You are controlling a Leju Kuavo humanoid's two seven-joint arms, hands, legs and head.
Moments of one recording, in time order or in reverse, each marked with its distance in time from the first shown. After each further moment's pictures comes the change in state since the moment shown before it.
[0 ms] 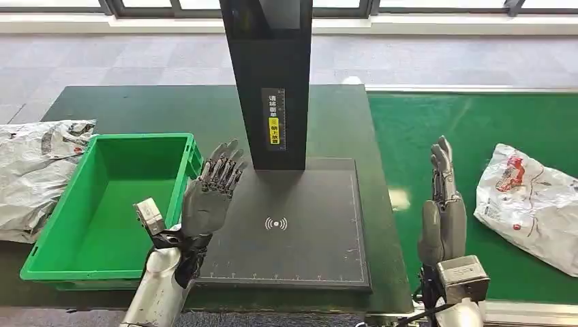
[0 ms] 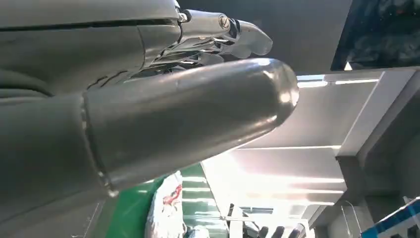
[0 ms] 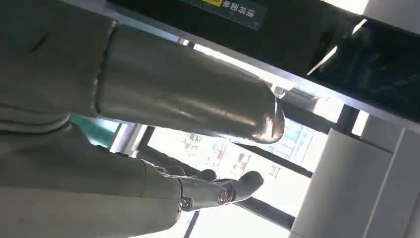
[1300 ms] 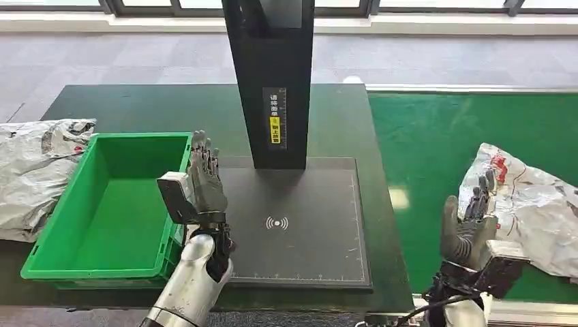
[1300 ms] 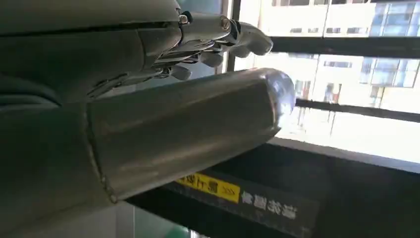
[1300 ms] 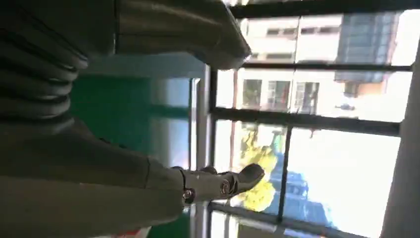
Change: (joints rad) left arm -0.083 -0.090 -0.124 0.139 0.087 0.964 0.102; right arm -0.016 0.056 -0.225 0.199 -0.101 -0.236 0.093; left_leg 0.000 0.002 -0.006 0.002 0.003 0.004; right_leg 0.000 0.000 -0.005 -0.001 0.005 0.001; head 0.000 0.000
